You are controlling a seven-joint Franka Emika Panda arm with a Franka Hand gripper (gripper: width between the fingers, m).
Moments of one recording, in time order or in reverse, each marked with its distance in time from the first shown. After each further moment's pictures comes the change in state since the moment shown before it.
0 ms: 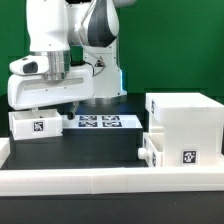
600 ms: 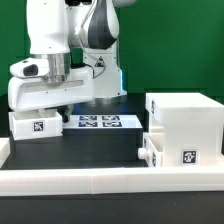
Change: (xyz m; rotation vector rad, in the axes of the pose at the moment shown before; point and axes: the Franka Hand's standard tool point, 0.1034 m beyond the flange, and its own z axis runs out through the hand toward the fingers) arm -0.001 -0.001 0.003 0.001 -0.001 0.000
